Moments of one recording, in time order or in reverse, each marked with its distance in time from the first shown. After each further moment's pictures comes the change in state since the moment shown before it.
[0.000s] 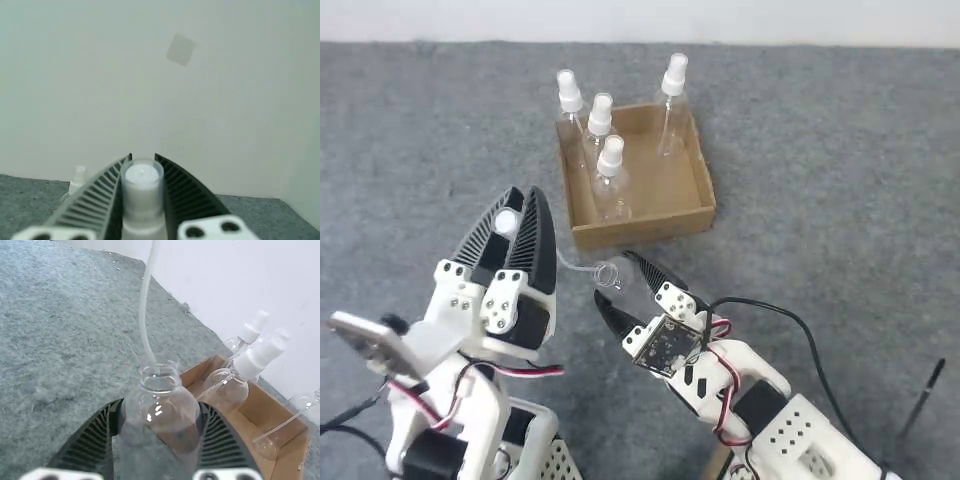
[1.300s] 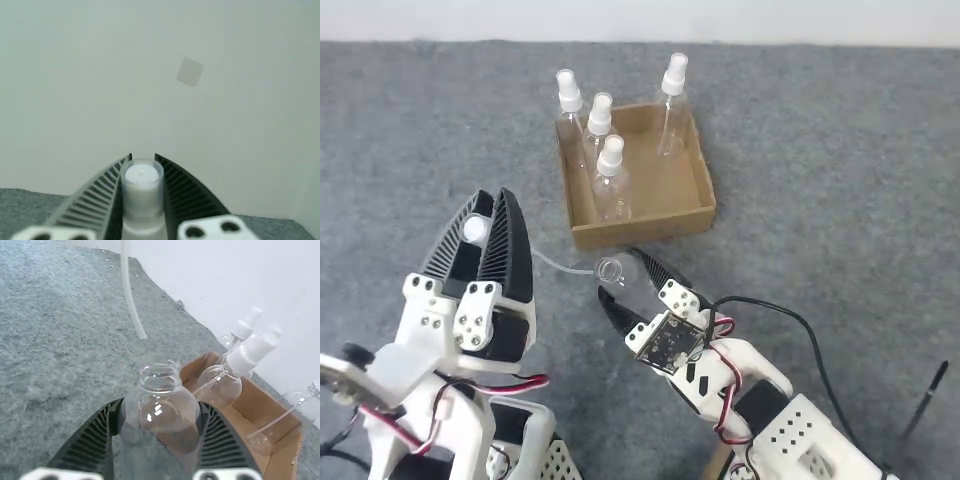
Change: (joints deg) left arm -4.1 0.0 -6.7 3.4 0.0; right arm 1.5 0.0 0.0 0.1 0.0
